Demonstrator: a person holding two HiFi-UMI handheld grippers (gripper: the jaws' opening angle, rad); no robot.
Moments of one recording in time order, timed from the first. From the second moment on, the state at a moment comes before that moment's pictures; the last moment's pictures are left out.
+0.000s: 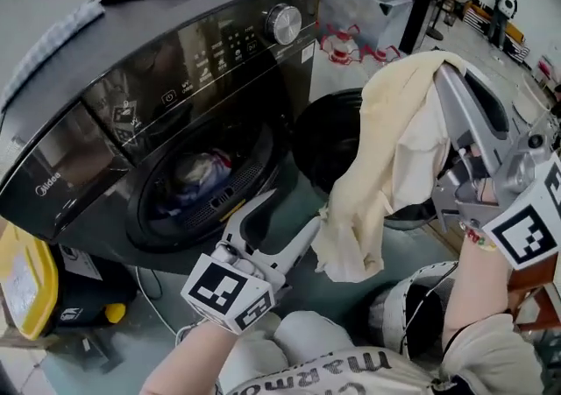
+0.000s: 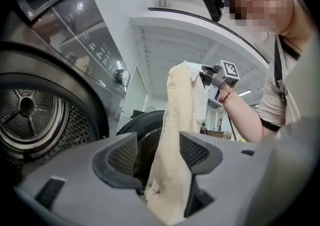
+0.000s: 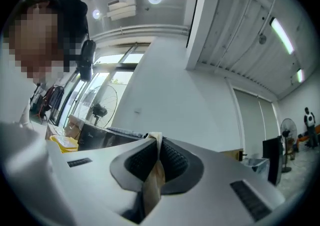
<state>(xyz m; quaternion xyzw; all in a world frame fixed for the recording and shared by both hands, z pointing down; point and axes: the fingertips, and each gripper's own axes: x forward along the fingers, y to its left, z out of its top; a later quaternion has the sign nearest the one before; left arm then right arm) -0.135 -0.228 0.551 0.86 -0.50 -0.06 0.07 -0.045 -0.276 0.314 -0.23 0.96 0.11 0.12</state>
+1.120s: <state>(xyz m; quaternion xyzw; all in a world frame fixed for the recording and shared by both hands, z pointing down) 0.058 -0.193 0.211 0.89 -0.43 -0.09 0.13 0.137 -0.204 -0.004 -0.28 0.95 0.04 0.11</state>
